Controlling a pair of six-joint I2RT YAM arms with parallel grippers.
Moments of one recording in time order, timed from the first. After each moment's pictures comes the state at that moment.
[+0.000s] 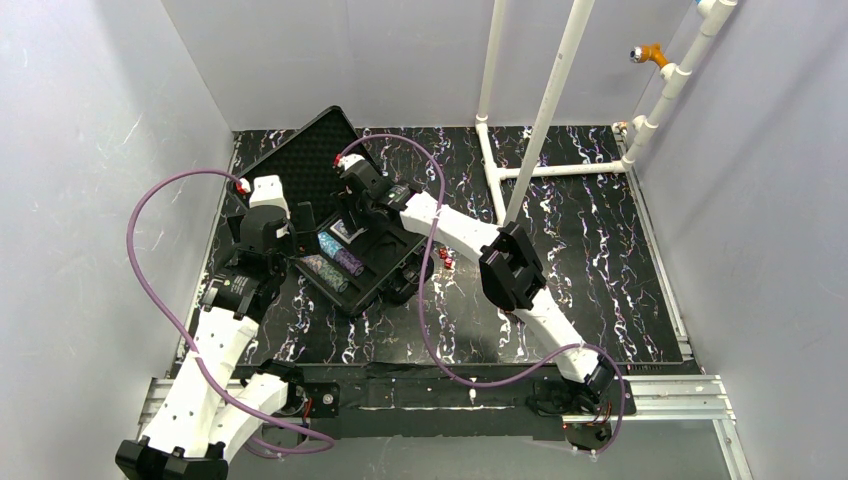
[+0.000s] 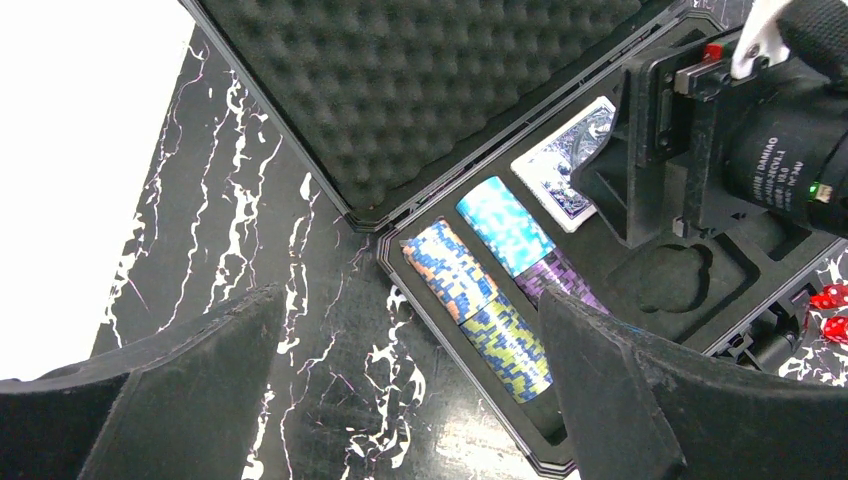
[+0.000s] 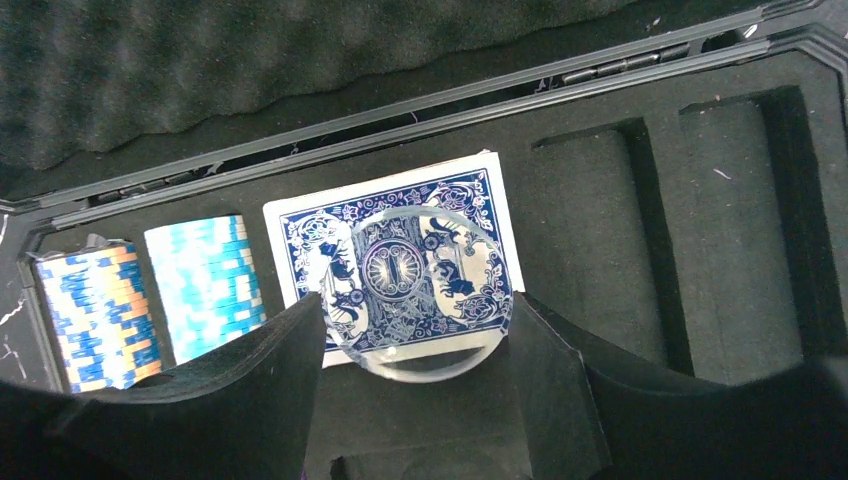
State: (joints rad) left arm -0.27 0.82 0.92 -0.66 -0.43 -0.20; right arm 0.95 2.43 2.27 -0.58 0.11 0.28
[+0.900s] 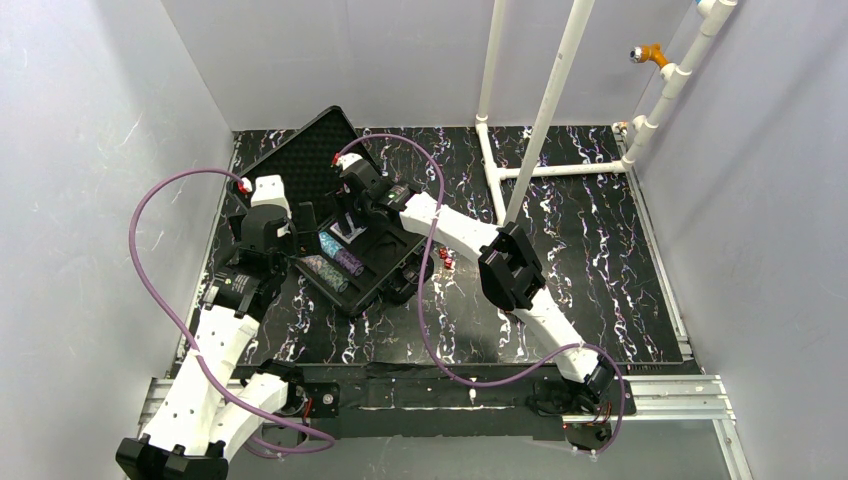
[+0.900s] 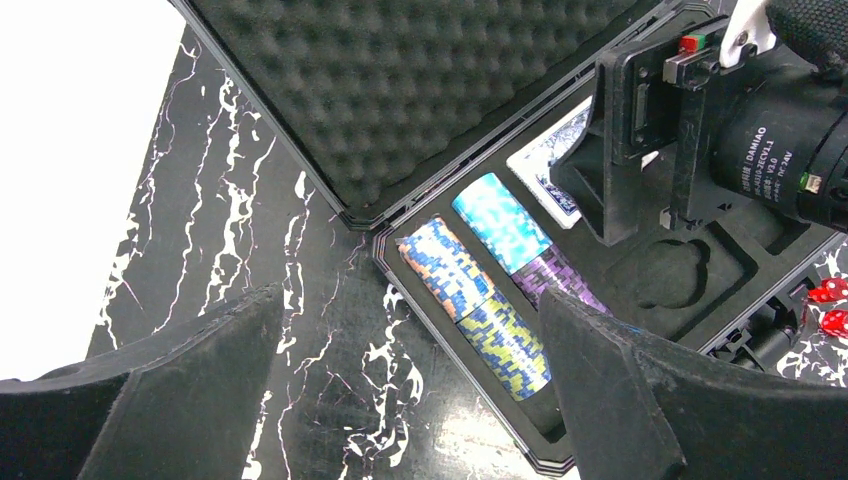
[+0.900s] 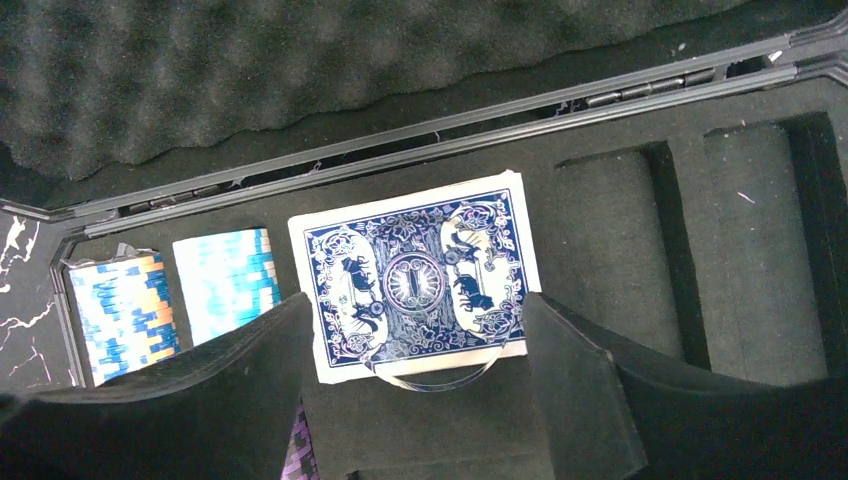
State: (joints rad) left arm -0.27 0.83 0.92 -0.66 -0.42 -0.20; right arm 0.95 2.44 2.27 -0.55 0.08 0.28
